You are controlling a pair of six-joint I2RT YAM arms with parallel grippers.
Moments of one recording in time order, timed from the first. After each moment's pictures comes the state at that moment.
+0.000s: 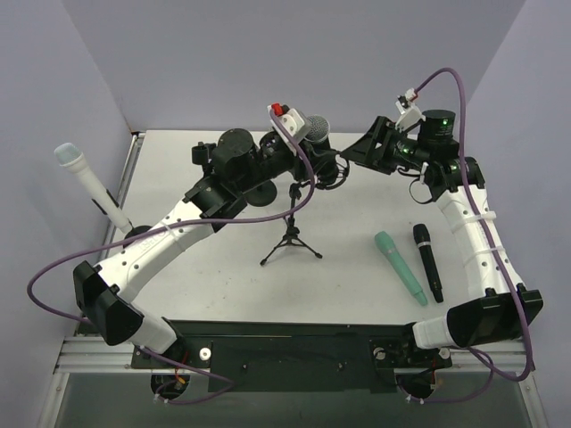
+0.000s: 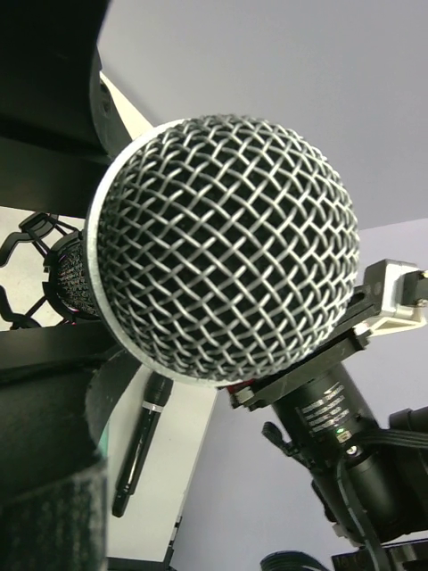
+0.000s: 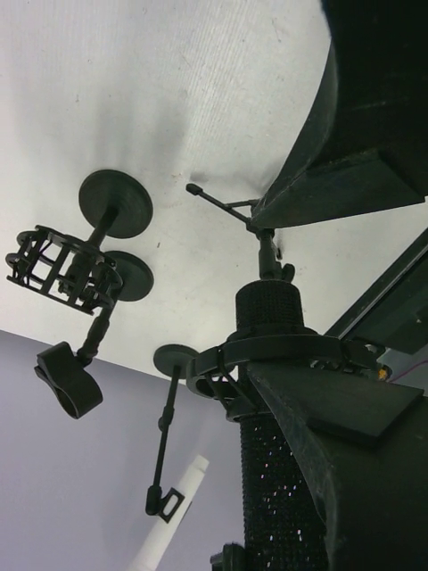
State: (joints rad) left arm -0.78 1.48 1.50 0.13 0.27 0.02; right arm 0.14 1.40 1.51 -0.56 -0.62 0.54
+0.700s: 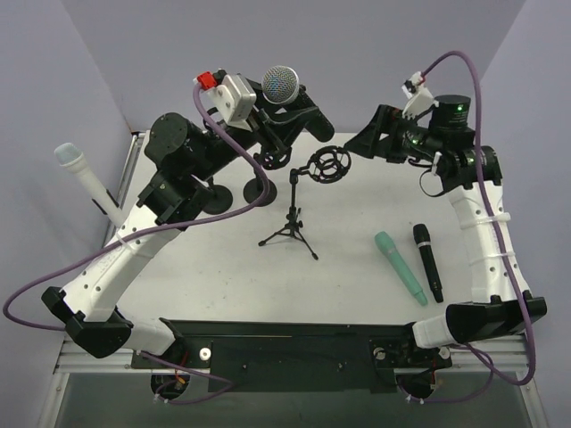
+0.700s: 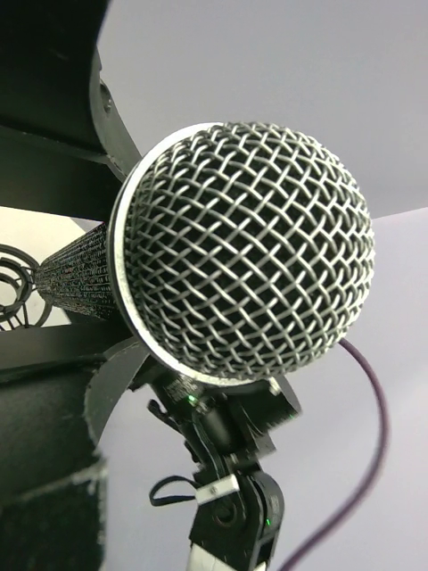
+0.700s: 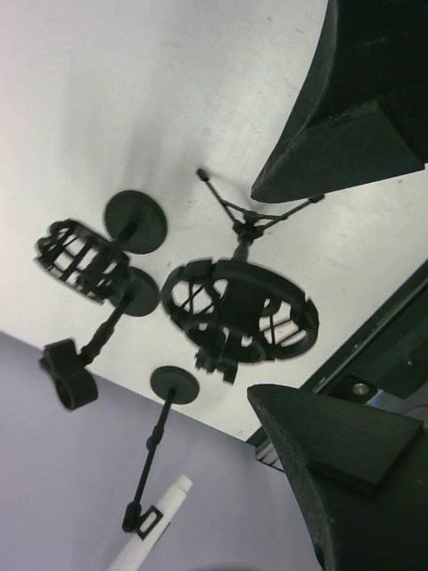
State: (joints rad) left arm -0.76 1.39 1.74 0.15 0.32 0.00; right arm 0.15 1.42 1.68 -0.75 -0.56 0.38
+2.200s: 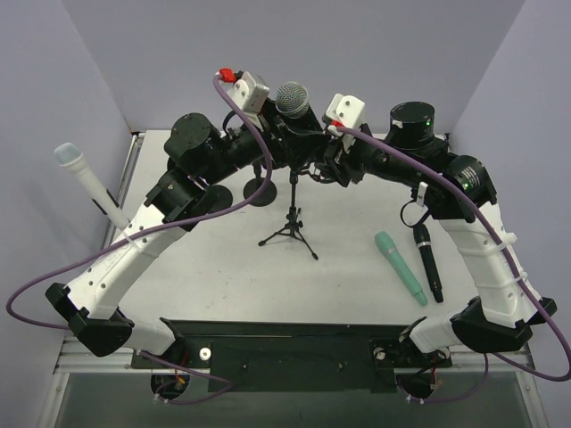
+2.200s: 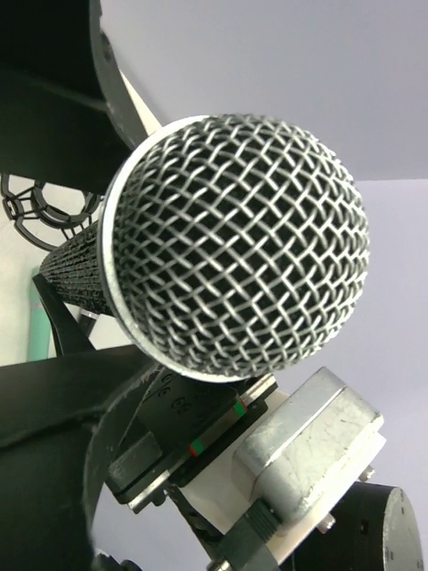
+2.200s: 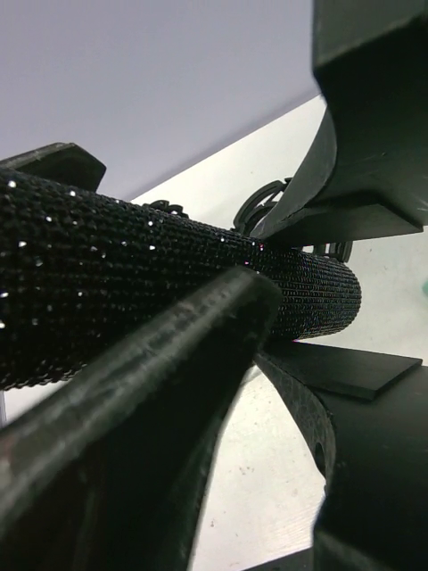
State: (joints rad) left arm -0.77 1.40 1.71 0.00 0.32 -0.25; right arm 0.64 1.41 1.99 -0.91 -0.28 -0.45
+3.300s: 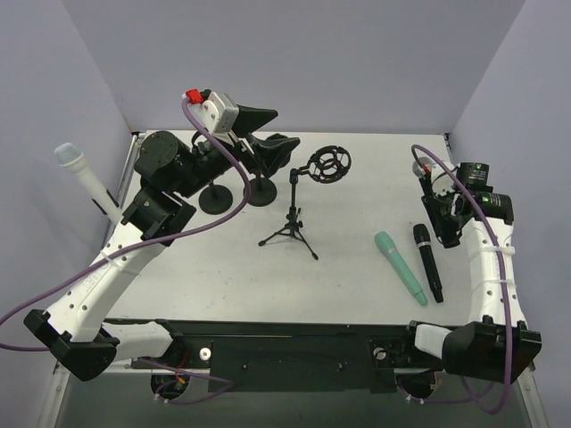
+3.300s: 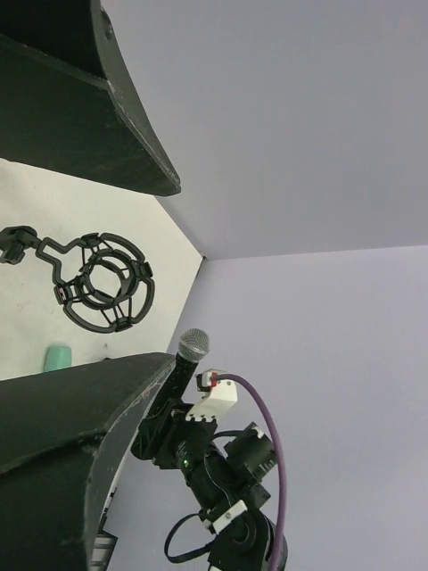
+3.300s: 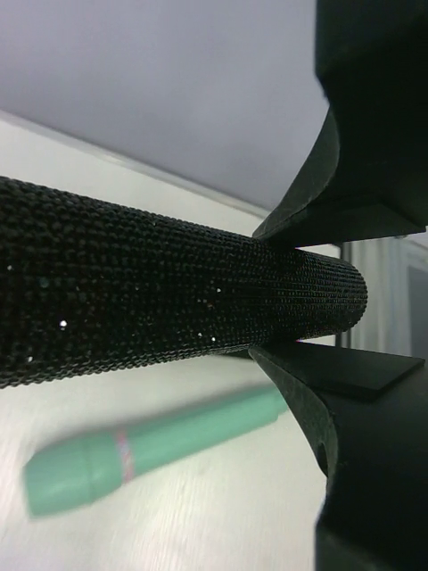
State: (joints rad) left arm -0.67 1.24 1.51 0.06 0.32 -0.11; right arm -0.16 1.18 1.24 -1.01 0.00 -0.53
